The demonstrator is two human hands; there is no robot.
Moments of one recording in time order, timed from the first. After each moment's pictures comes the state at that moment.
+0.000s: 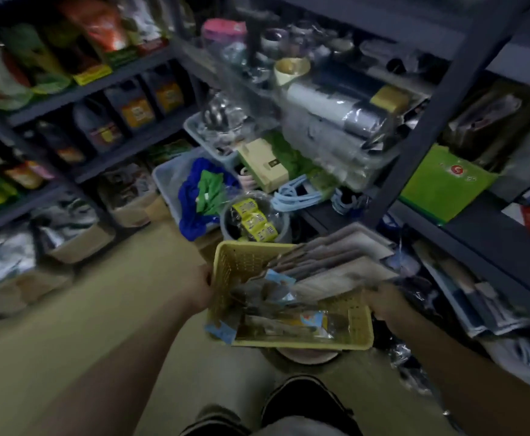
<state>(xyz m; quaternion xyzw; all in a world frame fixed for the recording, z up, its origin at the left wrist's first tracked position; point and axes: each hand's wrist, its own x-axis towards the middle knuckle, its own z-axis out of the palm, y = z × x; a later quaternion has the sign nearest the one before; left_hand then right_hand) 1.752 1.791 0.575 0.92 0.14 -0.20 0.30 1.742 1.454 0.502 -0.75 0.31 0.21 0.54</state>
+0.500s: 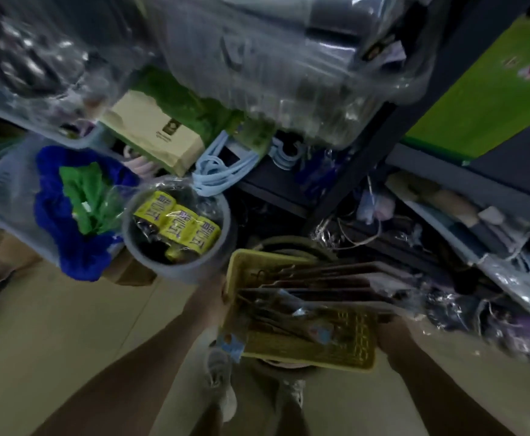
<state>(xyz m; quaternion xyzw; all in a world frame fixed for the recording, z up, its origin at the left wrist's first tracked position) 1.895 1.745 0.375 0.87 -0.14 -0.41 0.23 1.706 1.480 0.379 -0.60 0.56 0.11 0.56</state>
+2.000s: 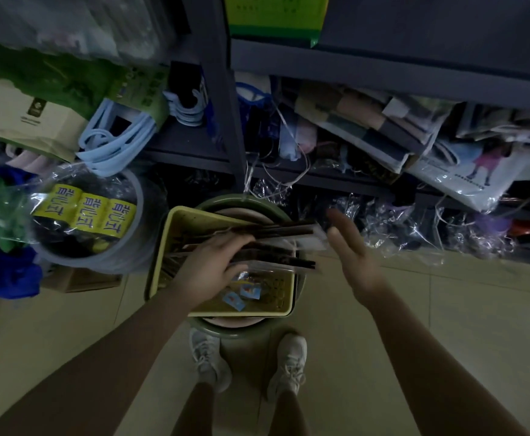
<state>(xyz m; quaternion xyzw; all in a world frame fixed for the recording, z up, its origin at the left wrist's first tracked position) 1.816 1.626 0.394 0.83 -0.46 -0.28 0.17 1.658 1.443 0.392 -0.65 0.36 -0.05 0.67</state>
